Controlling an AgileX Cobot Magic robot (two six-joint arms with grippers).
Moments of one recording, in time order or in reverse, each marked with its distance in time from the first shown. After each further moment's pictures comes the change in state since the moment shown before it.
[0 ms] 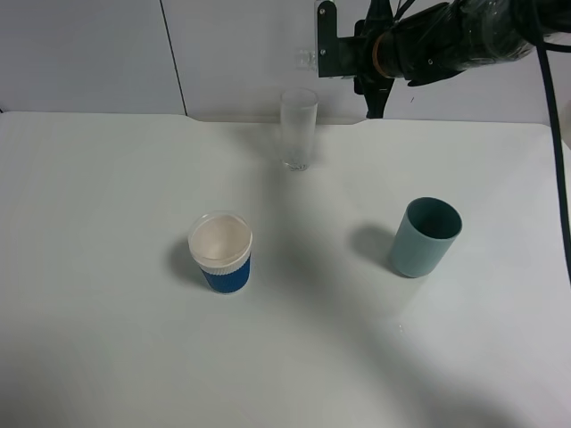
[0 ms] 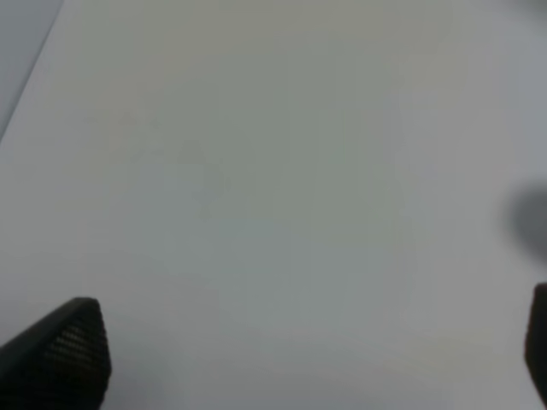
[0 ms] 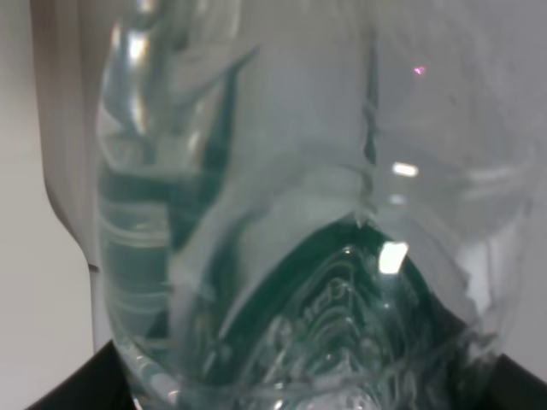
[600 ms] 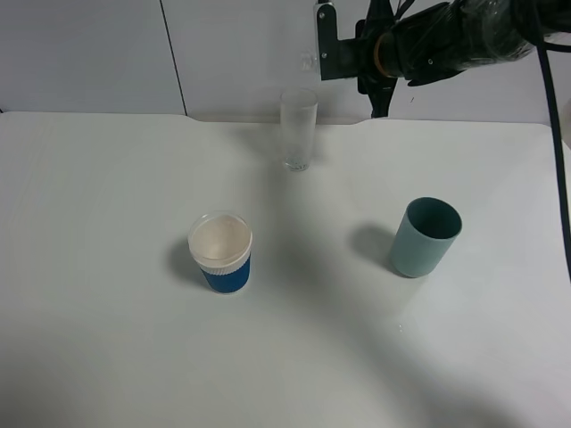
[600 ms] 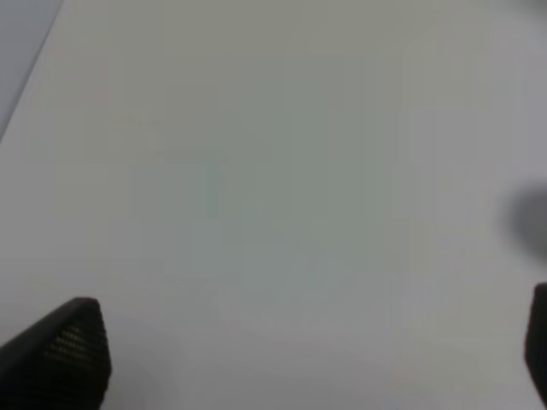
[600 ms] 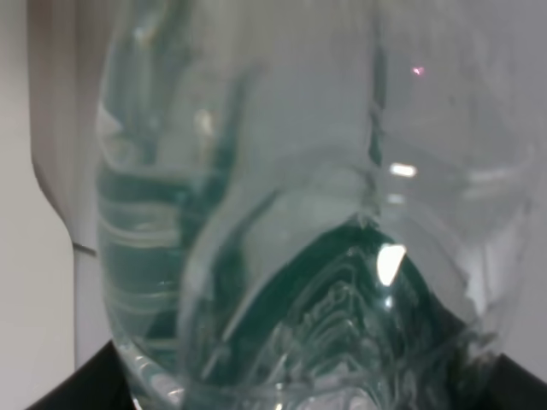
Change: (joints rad) left arm 0.000 0.000 0.000 0.000 0.000 0.000; right arm 0.000 0.000 0.000 0.000 0.021 -0.060
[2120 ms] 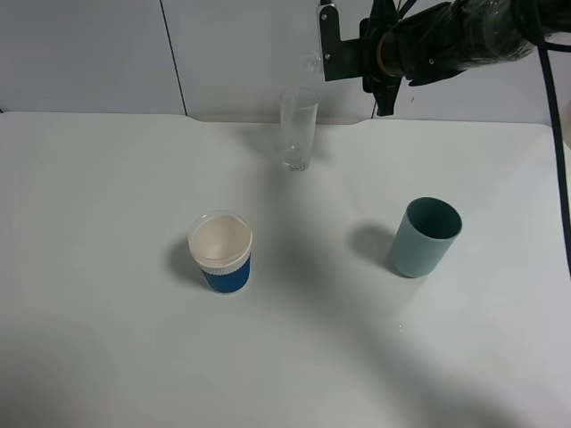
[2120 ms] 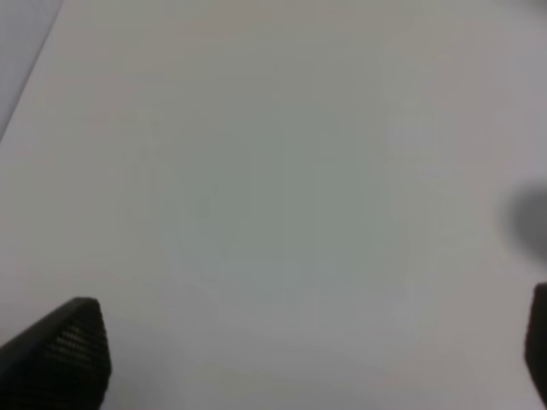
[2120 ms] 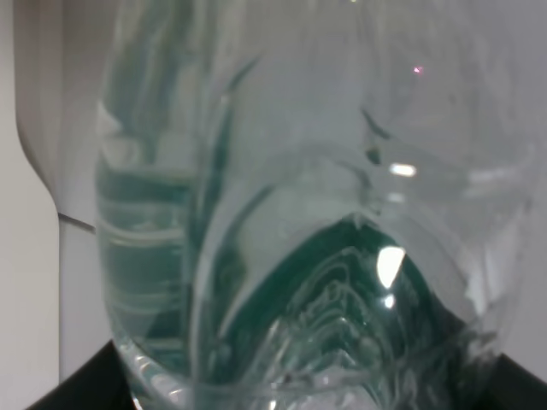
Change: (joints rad) left arm 0.000 0.000 0.000 0.000 0.000 0.000; right arm -0.003 0.000 0.000 0.000 0.033 -0.027
